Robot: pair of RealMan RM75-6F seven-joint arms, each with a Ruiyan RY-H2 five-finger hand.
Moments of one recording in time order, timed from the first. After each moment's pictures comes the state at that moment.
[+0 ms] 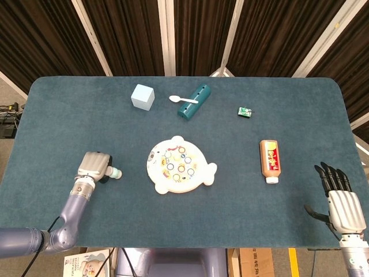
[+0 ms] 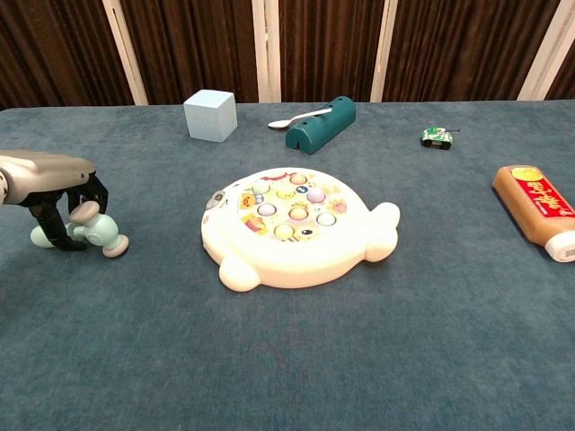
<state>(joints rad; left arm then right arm) -0.87 -1.42 -0.01 -1.68 0.50 1.12 0.76 0.08 -1.11 0.06 -1.66 -1.49 1.46 0.06</state>
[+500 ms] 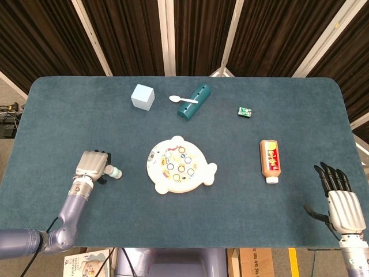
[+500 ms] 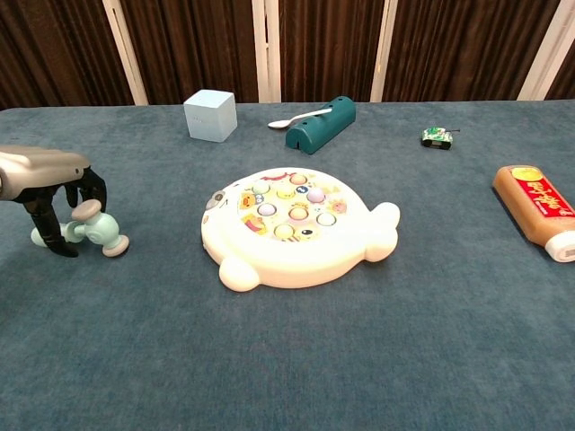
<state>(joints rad) -0.86 -1.41 -0.02 -1.69 0.51 1.13 0.77 0.08 -1.11 0.06 -1.66 -1.50 1.46 0.06</state>
